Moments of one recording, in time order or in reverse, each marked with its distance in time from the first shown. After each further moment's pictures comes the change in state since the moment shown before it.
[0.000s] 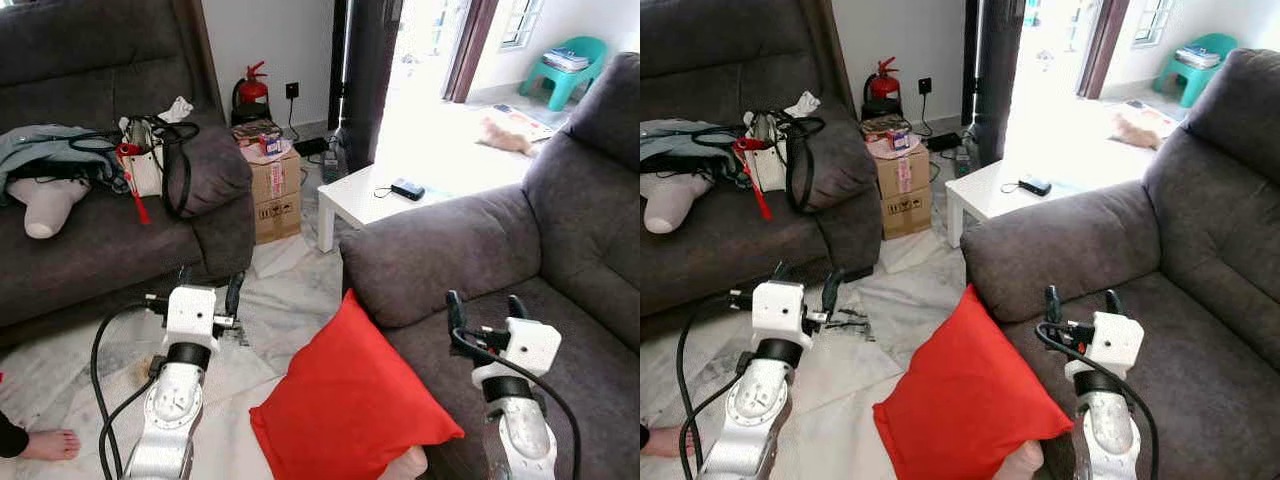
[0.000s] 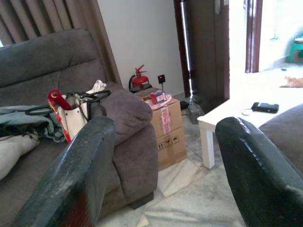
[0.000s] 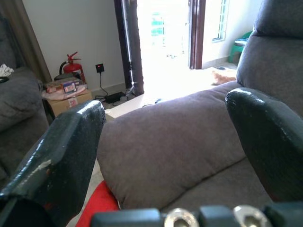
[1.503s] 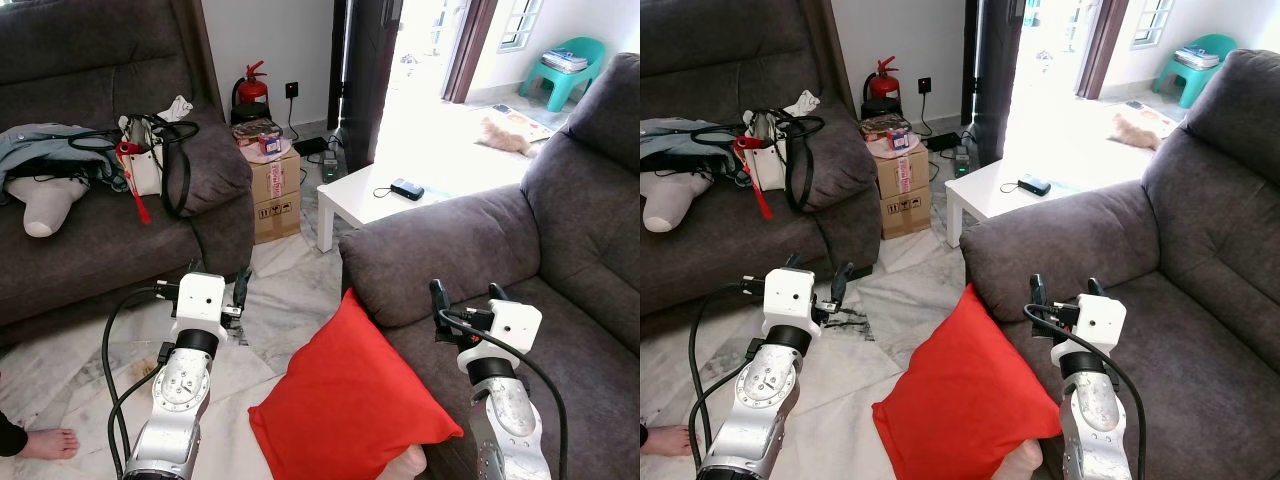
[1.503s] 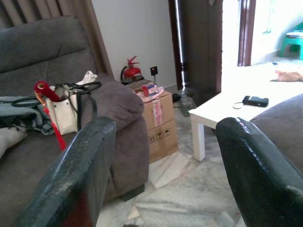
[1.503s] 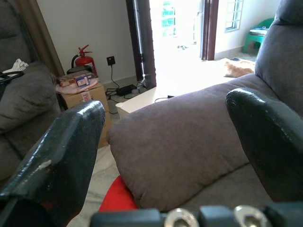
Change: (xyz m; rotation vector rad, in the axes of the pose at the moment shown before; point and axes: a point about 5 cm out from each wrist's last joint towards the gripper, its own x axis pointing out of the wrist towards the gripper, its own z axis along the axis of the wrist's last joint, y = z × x) left arm 0.008 -0.008 0.000 -0.032 0.045 -0.047; right arm 0.014 0.017 0.004 0.027 0.043 0.052
